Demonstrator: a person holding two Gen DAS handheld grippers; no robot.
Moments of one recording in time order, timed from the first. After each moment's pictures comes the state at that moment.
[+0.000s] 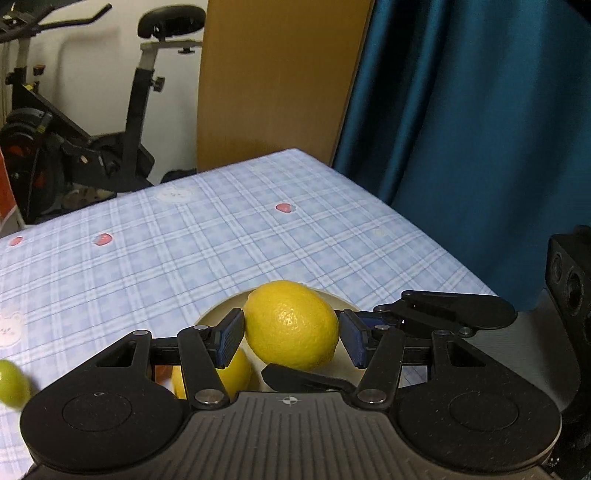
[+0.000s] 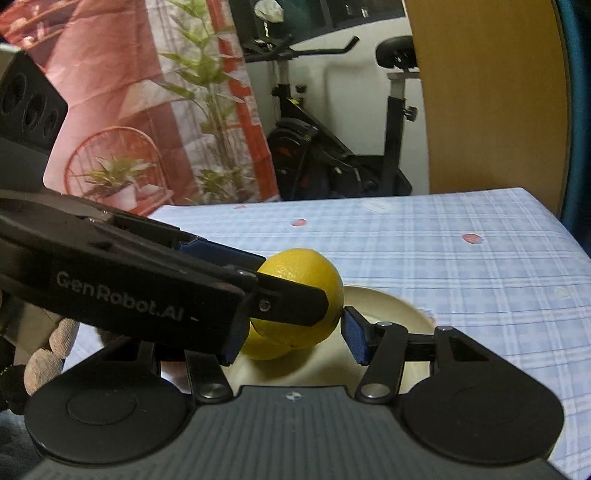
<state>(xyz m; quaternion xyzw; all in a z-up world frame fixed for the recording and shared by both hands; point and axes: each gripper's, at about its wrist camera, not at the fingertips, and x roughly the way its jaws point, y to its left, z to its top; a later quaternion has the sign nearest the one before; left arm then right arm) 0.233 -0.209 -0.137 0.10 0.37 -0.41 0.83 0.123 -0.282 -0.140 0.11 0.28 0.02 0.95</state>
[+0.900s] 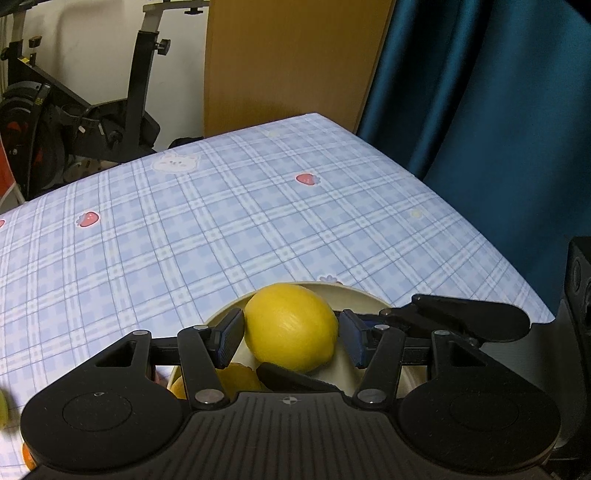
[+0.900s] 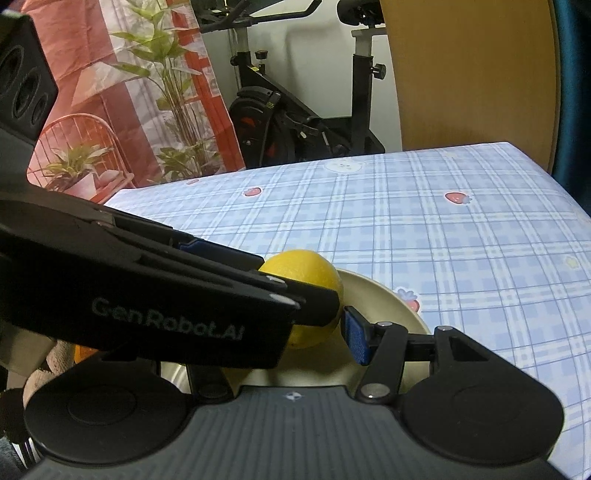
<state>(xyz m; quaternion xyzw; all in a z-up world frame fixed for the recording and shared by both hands) 0.277 -0.243 -0.174 0.11 0.42 -0.38 0.82 0.163 -0.302 -0.170 0.13 0.33 -0.02 0.93</state>
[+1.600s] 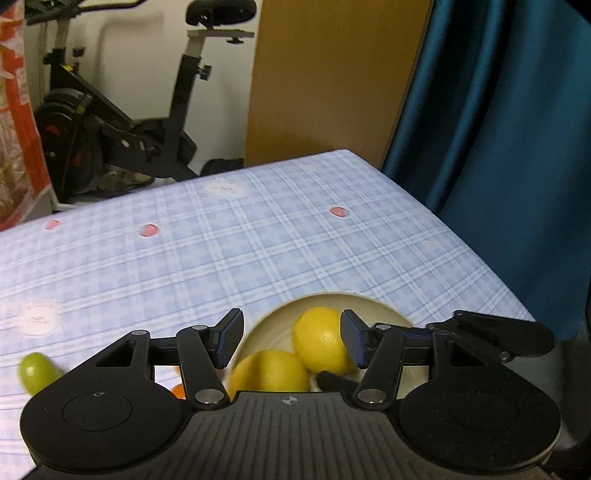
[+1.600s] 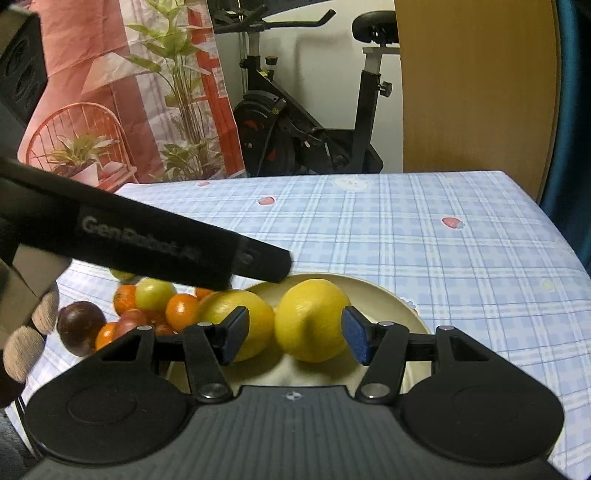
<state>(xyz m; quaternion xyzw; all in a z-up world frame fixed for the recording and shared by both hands) 0.259 -0.192 -0.131 0.09 0.38 -0.34 0.86 0.143 -0.274 -0.137 0.10 0.32 -0.03 0.94</state>
